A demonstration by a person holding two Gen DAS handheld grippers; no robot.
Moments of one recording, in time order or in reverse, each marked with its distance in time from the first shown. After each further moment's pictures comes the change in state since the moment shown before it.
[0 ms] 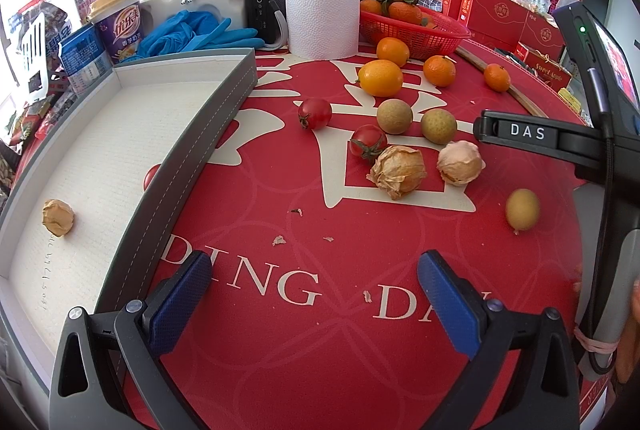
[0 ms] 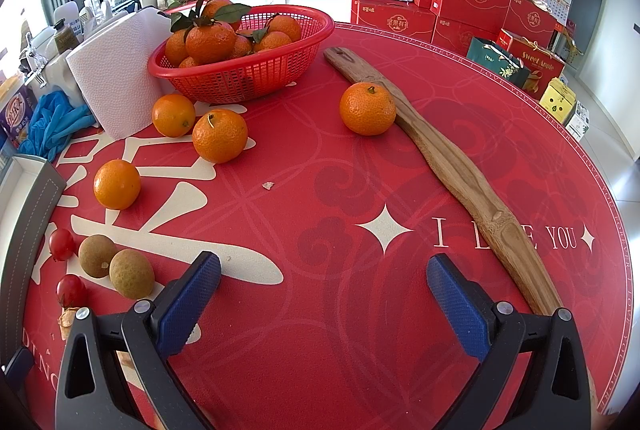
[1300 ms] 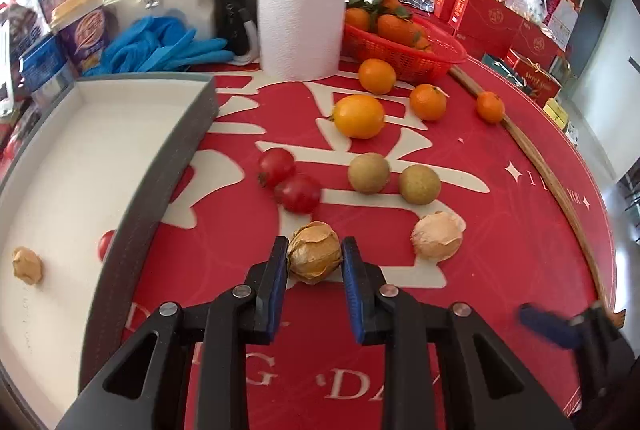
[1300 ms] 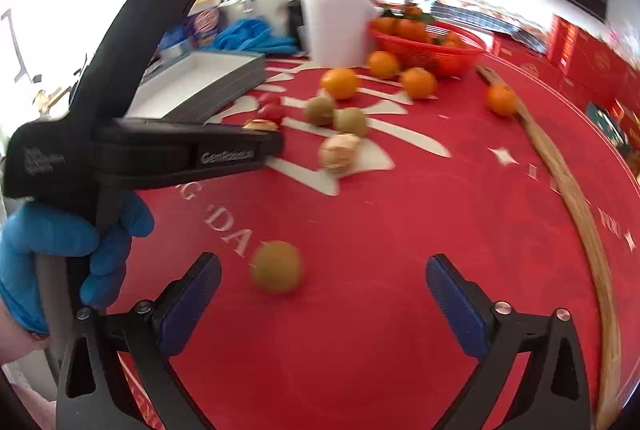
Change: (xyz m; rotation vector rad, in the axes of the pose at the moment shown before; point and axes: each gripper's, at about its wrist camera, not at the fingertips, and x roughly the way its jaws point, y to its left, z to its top) left arm 0.018 -0.006 0.045 -0.038 0.044 -0.087; right arm -0.081 0.039 -0.102 -0.389 -0.050 0.391
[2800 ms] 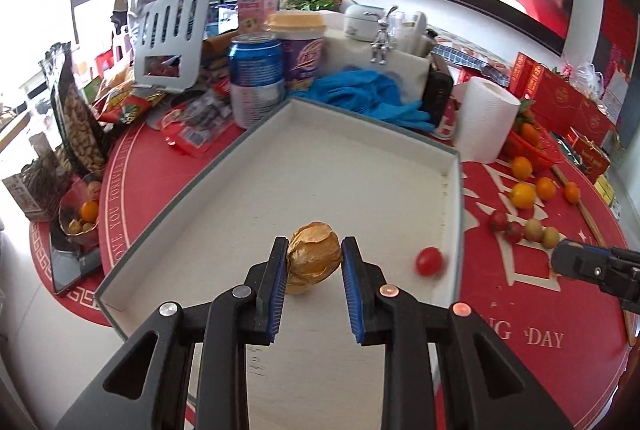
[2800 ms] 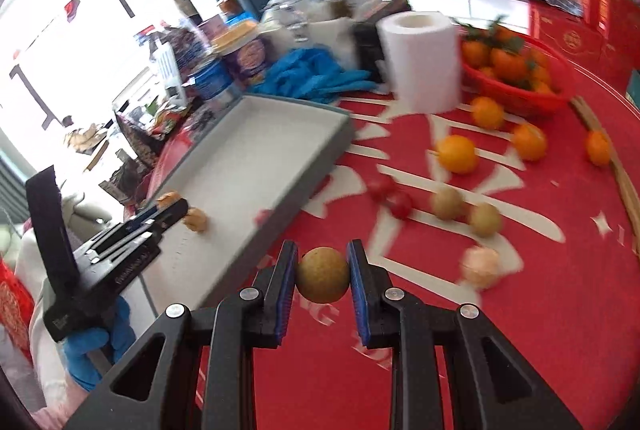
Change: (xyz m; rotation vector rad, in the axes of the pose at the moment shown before) left arm -0.082 0.171 -0.027 -0.183 -0.201 0.195; right arm 0.016 0.059 0.109 0.141 0.046 0.231
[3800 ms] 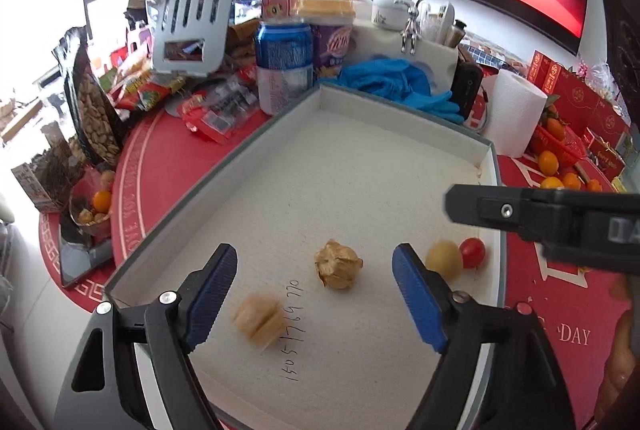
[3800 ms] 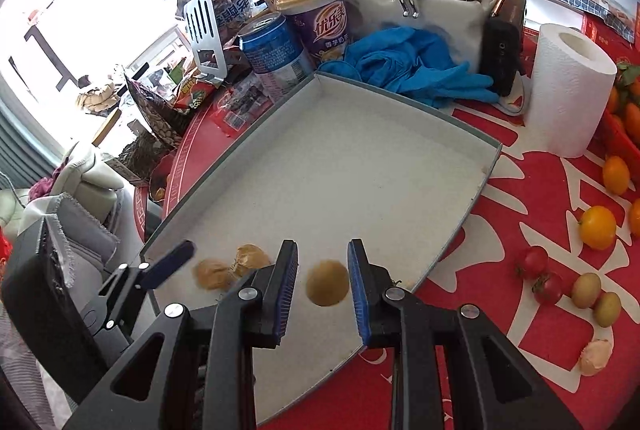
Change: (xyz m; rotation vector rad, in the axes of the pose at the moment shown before) left arm 0.012 0.016 -0.010 -0.005 -0.003 0.059; right arm 0.081 0.068 0.044 -0.086 0.087 0.041
